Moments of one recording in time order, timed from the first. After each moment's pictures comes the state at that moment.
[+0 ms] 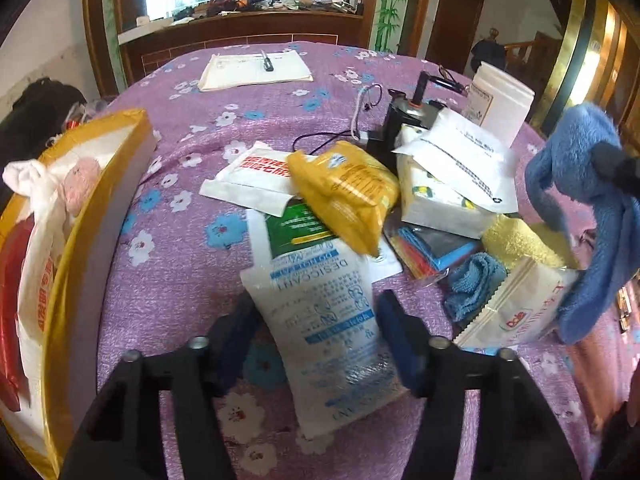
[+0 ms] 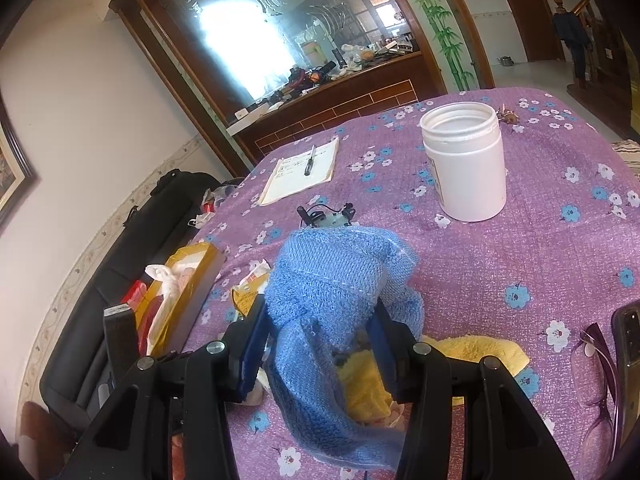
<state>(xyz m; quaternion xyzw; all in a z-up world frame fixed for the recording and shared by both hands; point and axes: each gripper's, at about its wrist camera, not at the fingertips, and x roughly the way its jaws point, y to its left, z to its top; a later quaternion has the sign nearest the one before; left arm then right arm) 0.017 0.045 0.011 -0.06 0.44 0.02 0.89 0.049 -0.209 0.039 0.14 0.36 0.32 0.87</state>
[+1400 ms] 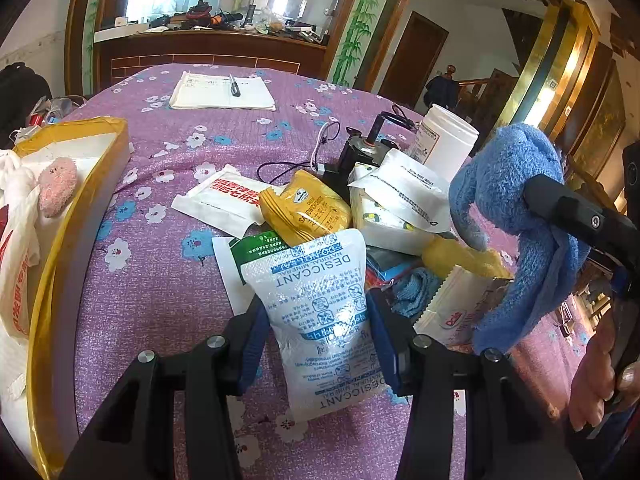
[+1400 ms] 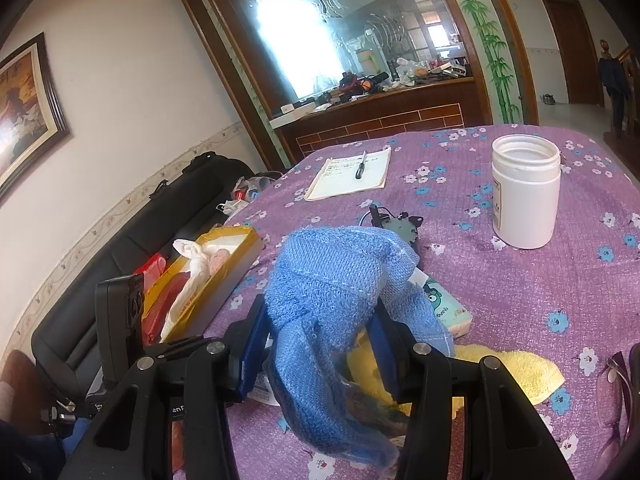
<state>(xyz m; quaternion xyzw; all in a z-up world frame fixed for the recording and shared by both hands) 0.001 0.057 0.024 -0.12 0.38 -0.07 0.91 0.025 -0.167 0.044 0.08 0.31 0.38 0.87</state>
